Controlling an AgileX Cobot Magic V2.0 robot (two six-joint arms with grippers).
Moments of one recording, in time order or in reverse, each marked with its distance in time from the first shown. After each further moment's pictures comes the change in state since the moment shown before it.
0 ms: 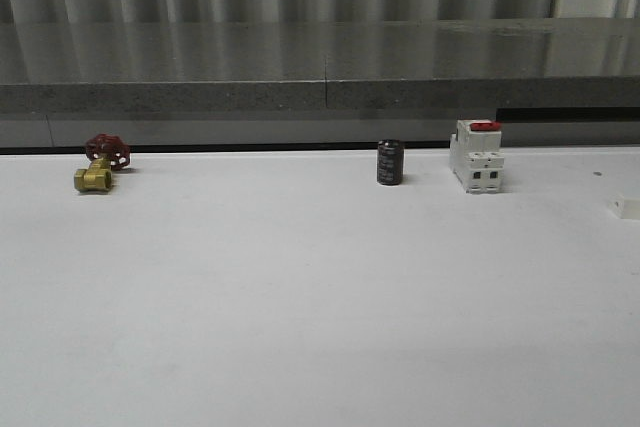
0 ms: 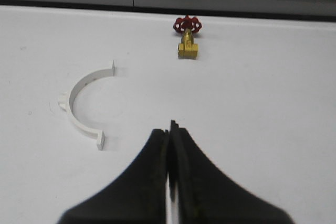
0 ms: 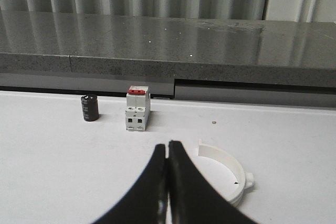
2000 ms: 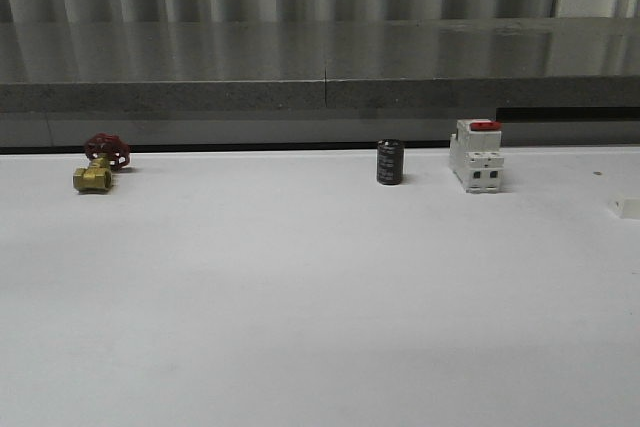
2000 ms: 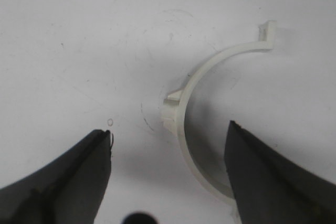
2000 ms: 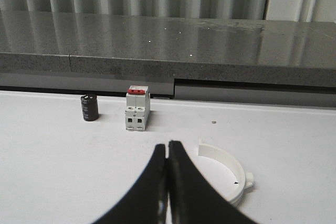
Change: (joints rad) left arm 0.375 1.136 -0.683 -0.068 0.154 0.307; right arm 0.000 0.000 0.000 0.000 0.000 0.000
